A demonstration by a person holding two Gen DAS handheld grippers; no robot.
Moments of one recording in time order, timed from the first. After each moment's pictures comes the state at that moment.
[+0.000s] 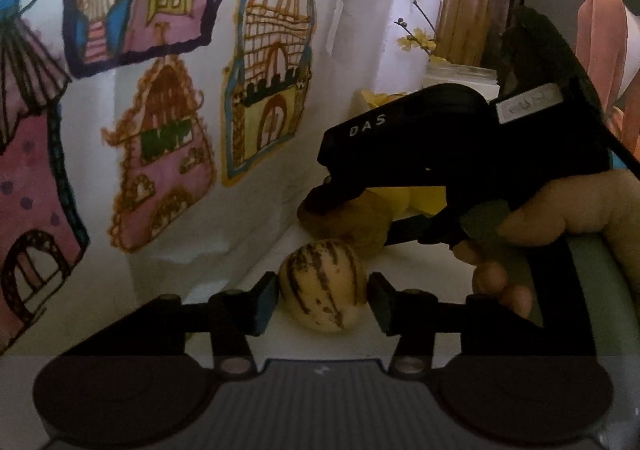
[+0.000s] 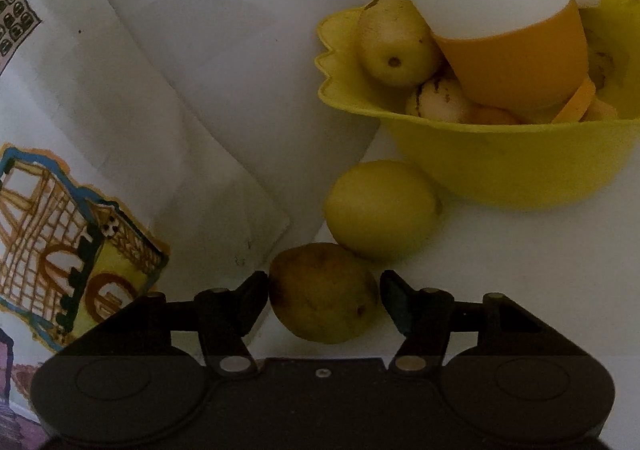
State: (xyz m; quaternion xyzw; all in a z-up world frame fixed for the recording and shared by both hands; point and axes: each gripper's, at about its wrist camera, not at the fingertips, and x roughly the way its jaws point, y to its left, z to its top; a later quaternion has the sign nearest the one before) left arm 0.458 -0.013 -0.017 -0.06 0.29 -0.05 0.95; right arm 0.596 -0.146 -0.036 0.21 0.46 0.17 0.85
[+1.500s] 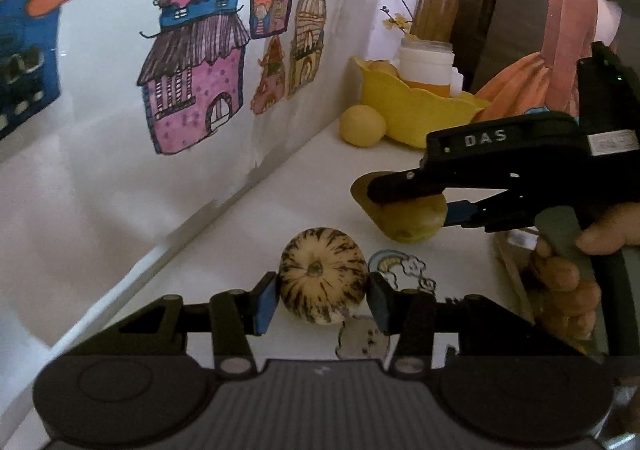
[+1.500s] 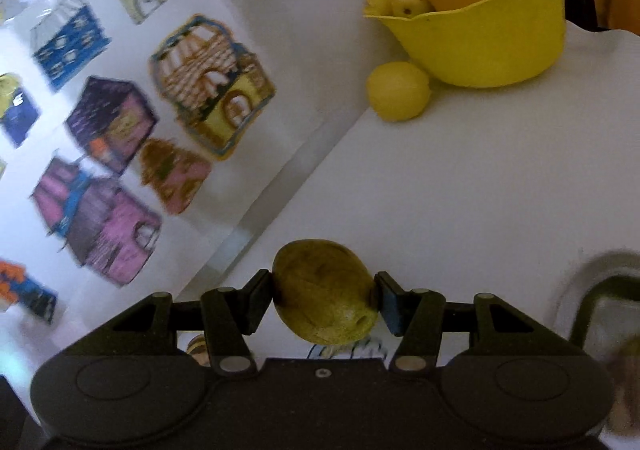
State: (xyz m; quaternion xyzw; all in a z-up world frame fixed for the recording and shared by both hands) left arm 0.320 0.006 0.008 -0.06 0.34 -0.06 0.94; right arm 0.447 -0.184 -0.039 0.20 0.44 0.25 0.84
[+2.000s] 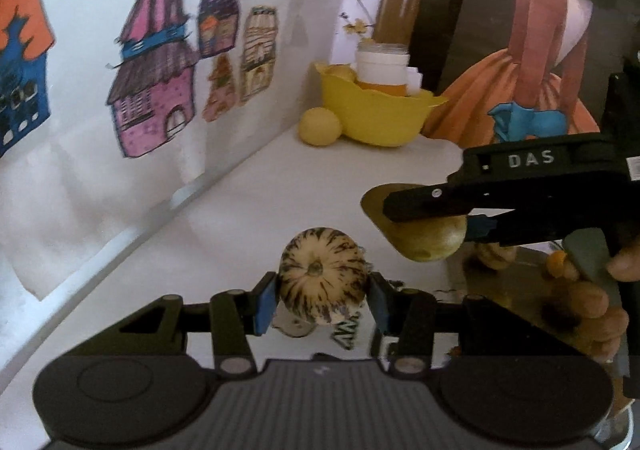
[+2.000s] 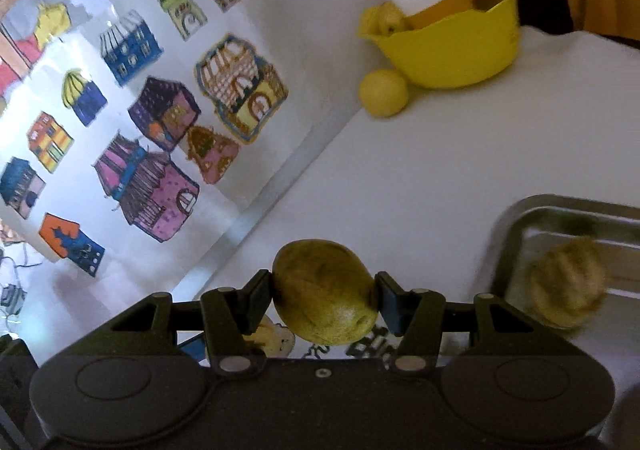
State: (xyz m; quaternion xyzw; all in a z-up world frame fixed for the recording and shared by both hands) left arm 0.289 -0.029 0.027 -0.06 0.33 -0.09 0.94; right arm 0.373 -0.234 0.004 0.21 0.42 0.25 0.85
